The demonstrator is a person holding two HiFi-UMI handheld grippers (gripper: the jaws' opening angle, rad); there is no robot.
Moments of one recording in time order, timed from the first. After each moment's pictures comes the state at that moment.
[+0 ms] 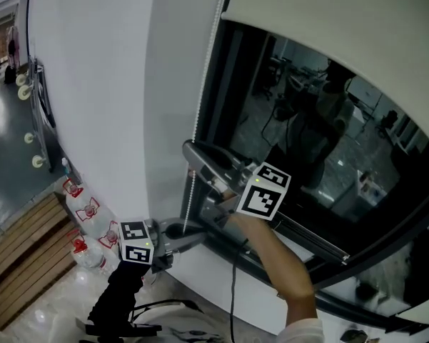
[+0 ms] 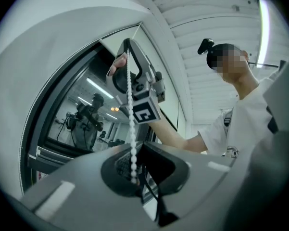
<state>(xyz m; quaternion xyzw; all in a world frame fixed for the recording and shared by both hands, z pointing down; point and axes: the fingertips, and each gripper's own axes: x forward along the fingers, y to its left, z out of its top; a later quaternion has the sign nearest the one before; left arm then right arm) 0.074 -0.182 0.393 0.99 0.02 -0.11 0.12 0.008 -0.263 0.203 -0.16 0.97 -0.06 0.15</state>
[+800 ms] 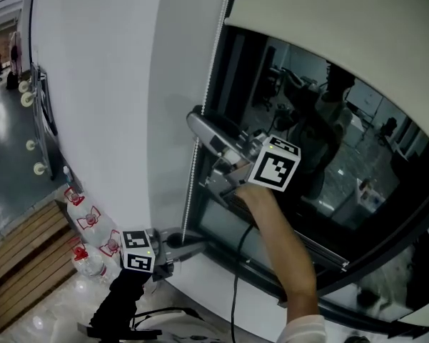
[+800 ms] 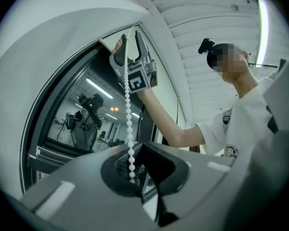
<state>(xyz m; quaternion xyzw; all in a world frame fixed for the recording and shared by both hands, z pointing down) 0.071 -0.180 0.395 0.99 0.02 -0.11 0.12 0.007 -0.282 0.125 -0.12 0.98 -0.04 0.18</state>
